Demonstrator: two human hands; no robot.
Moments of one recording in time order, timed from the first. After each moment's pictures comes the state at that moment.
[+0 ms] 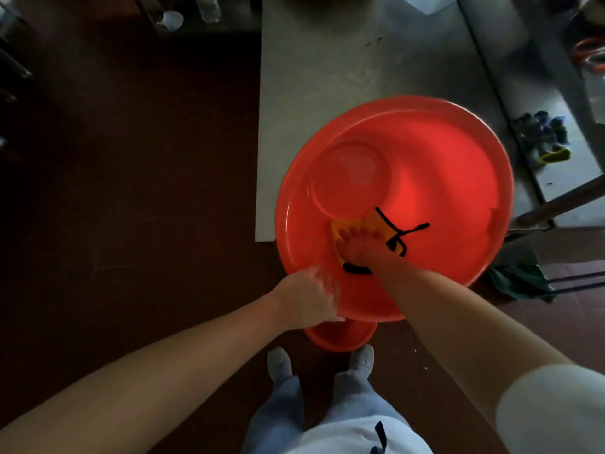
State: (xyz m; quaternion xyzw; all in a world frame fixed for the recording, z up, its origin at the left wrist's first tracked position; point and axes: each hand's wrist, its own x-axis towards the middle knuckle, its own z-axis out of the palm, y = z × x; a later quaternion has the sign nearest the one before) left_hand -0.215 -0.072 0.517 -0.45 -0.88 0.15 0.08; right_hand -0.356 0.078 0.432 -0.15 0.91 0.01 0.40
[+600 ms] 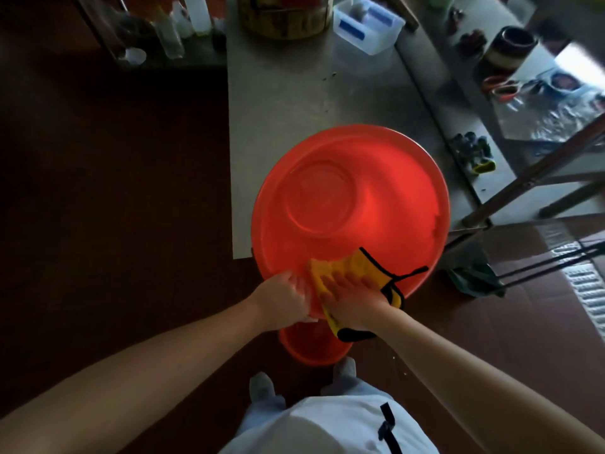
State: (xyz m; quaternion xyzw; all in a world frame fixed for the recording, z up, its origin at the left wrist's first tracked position) left_hand -0.211 -0.084 0.524 -0.47 -0.86 0.18 0.08; right_hand -0.234 0.114 0.512 -0.20 0.91 0.04 0.37
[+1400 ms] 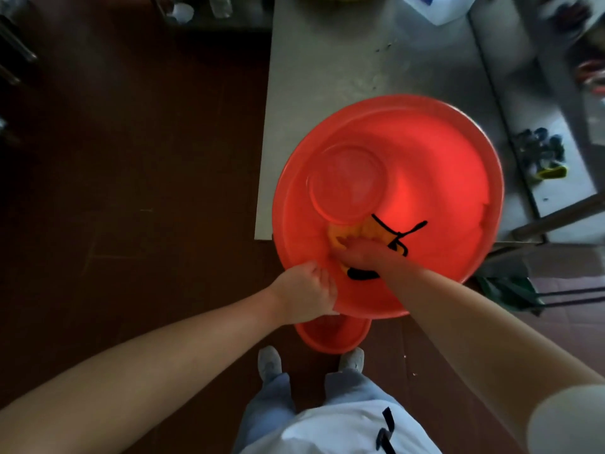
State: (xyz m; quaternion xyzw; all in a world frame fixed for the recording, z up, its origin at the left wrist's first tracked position) left_hand -0.218 -0.073 0.515 -0.45 -0.87 0.17 0.12; right_hand -0.351 0.081 0.476 -0.17 0.88 0.00 0.44
